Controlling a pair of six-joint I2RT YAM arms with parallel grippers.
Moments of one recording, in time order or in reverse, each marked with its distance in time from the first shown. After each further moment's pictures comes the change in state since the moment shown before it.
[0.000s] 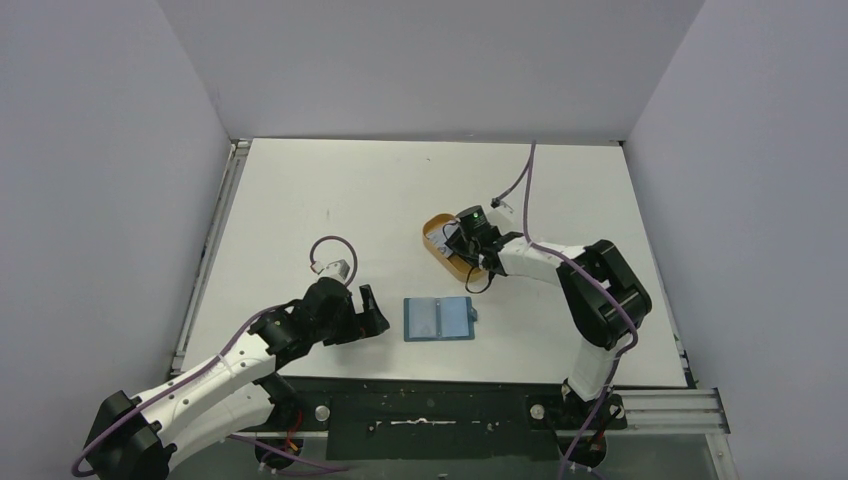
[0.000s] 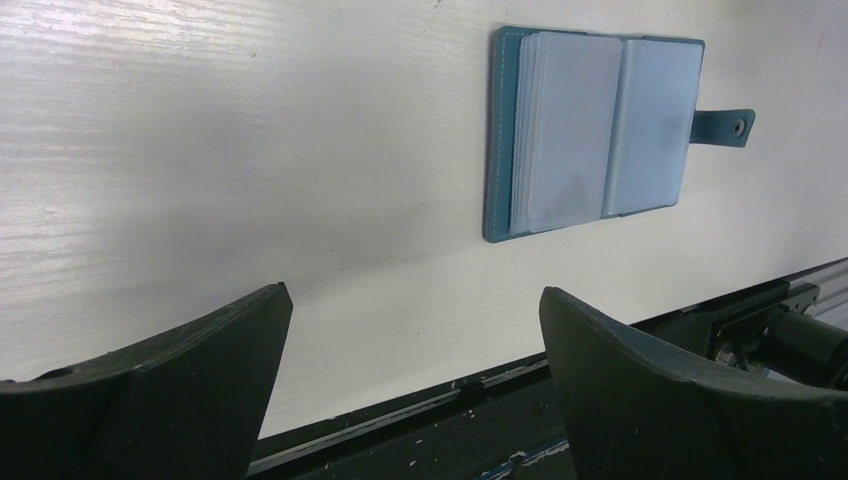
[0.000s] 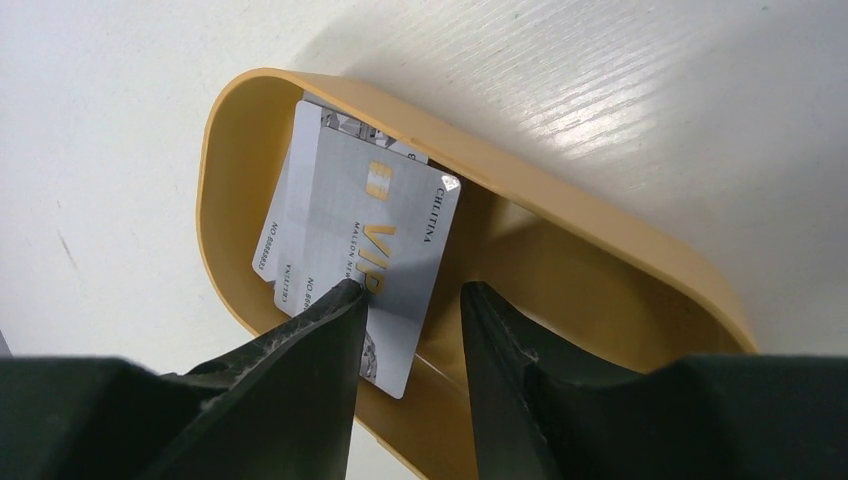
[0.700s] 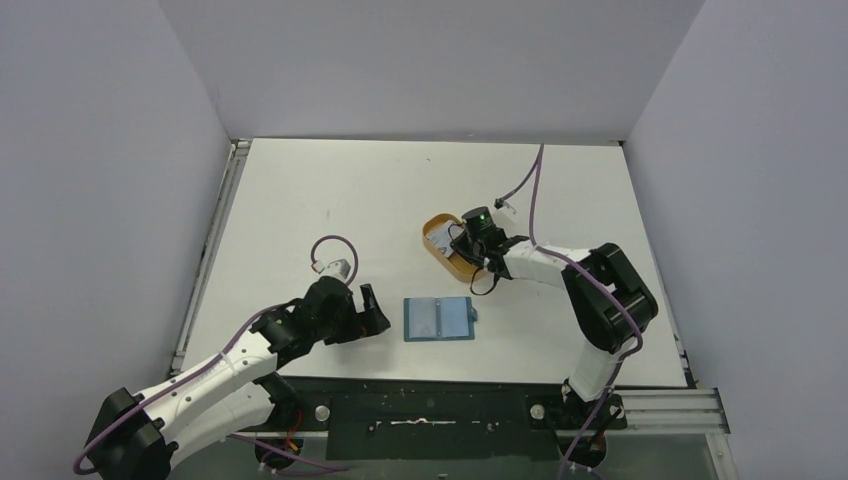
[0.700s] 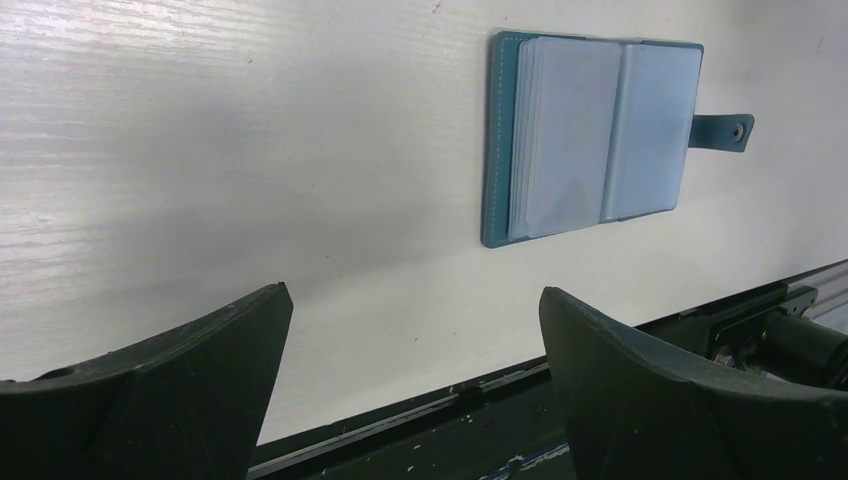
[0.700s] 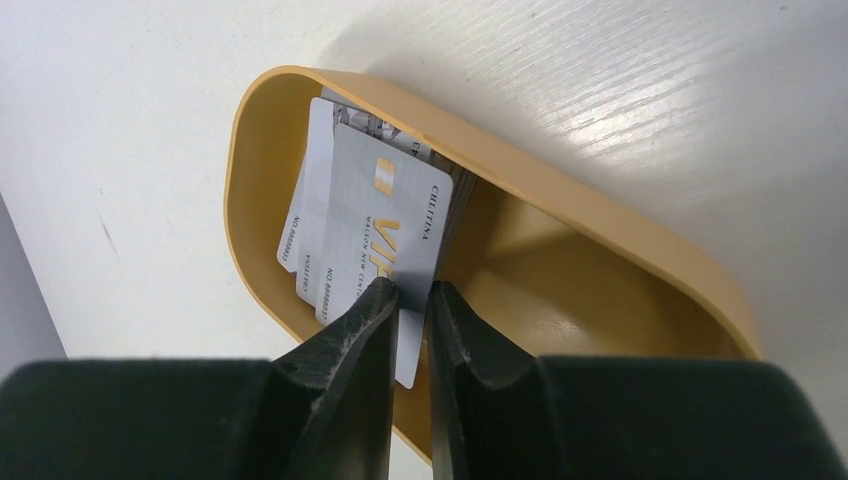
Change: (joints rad) left arm 0.004 0.016 0.000 0.016 0.005 0.000; right arm -0.016 -0.031 -0.049 0.068 -0.050 0.001
